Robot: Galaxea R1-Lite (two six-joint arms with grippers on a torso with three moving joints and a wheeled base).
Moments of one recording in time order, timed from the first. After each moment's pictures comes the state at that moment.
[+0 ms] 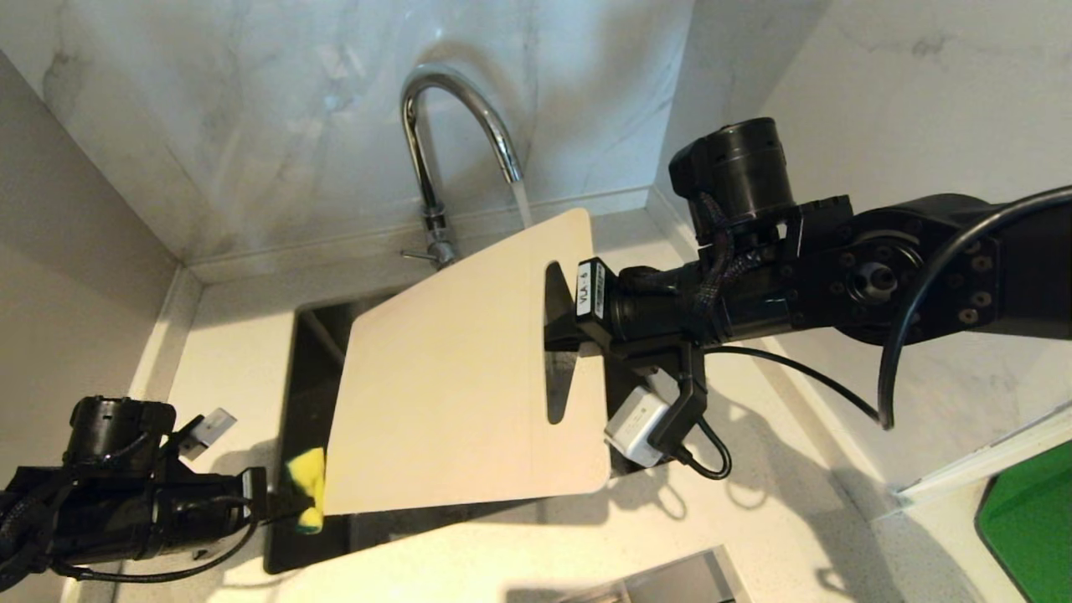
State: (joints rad) left arm -0.07 1.76 -0.47 -0.52 -0.47 -0.47; right arm 0.51 1.78 -1.47 0.16 0.56 -2.47
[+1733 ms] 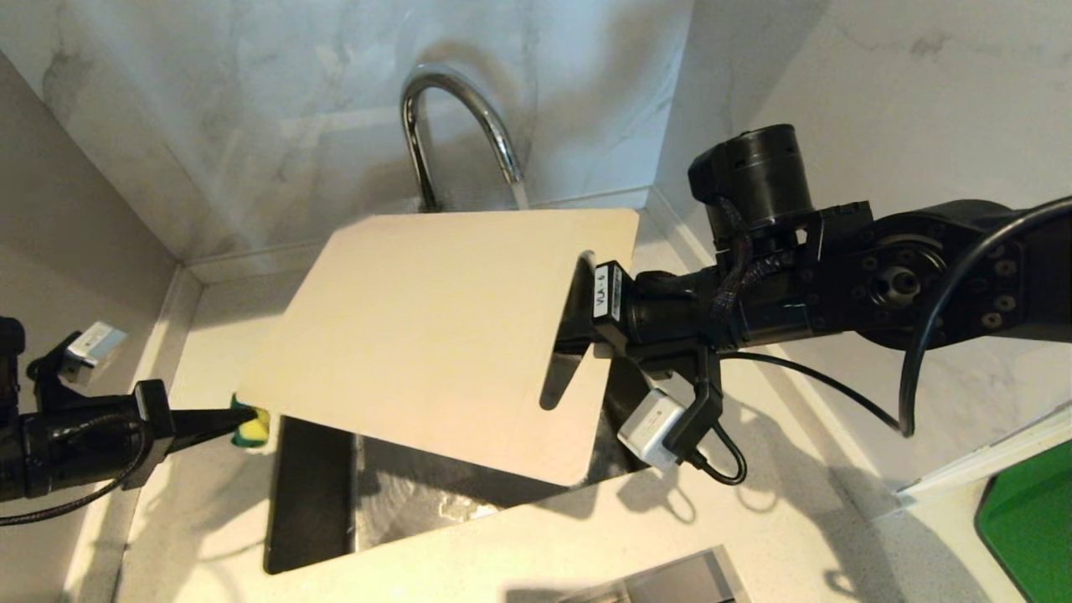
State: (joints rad) left arm 0.09 1.47 -0.61 -0.37 -0.62 -0.55; right arm 0.48 1.76 -1.43 0.16 0.55 -2.48
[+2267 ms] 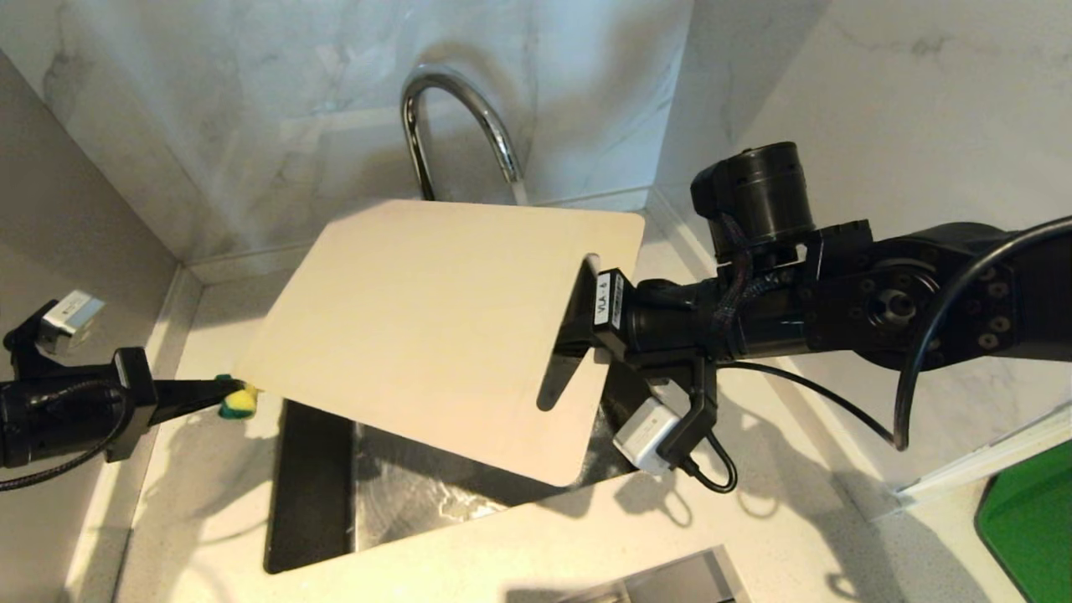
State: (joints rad) left arm 0.07 1.44 -0.73 -0.26 -0.63 -0.56; right arm 0.48 1.75 -1.37 0.10 0.55 -2.47
